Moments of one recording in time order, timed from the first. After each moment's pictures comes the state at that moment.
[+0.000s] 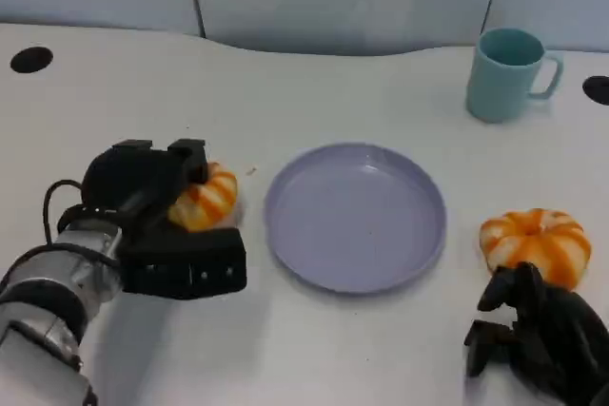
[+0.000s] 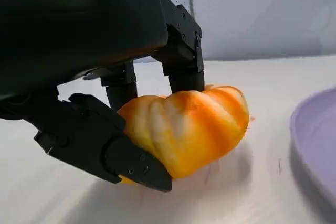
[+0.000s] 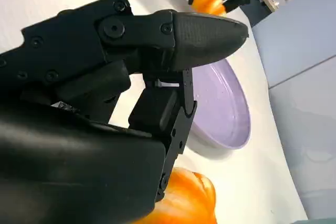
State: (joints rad) left arm -0.86 0.23 -0.51 1.35 0.71 -0.34 0.49; right arm -0.03 -0.04 -0.13 0.30 0.39 0.22 0.42
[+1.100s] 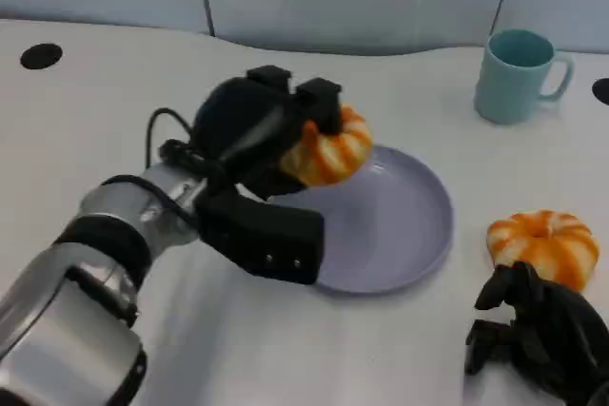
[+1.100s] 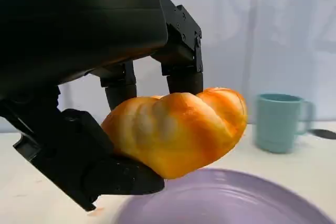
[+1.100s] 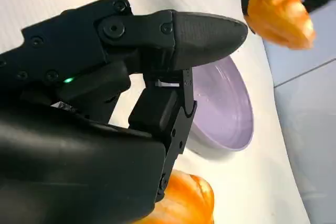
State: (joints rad) left arm -1.03 0.11 -0.64 1.29 0.82 -0.66 0.56; right arm -0.02 -0.04 -0.10 0.28 0.37 0.22 0.40
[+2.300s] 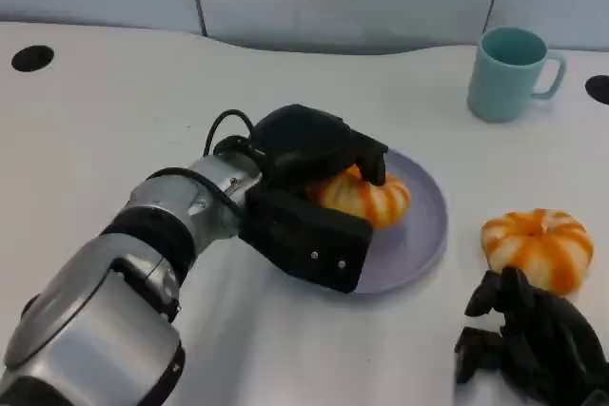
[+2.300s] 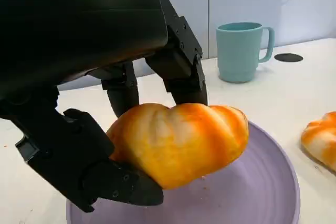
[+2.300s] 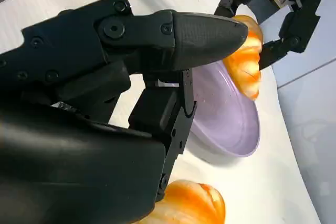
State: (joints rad) left arm -1.06 0.03 -0.65 1.31 0.79 -0.60 0.24; right arm 0.02 -0.01 -0.09 0.19 0.38 0.27 0.36
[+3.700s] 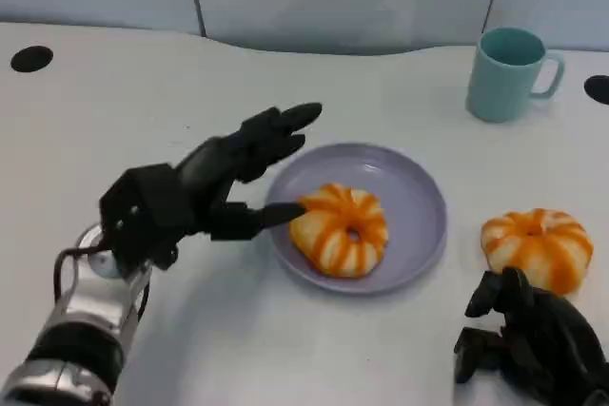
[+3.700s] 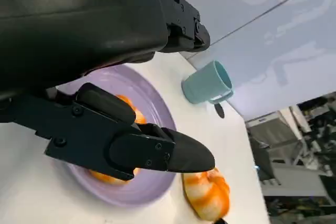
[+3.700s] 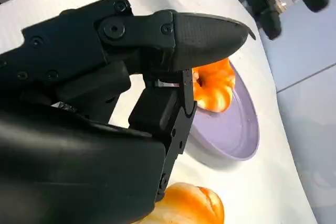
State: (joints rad) left arm -0.65 0.11 -0.08 1.04 -0.05 -0.73 -0.57; right arm 0.01 -0.02 -0.09 0.22 0.38 0.26 0.38
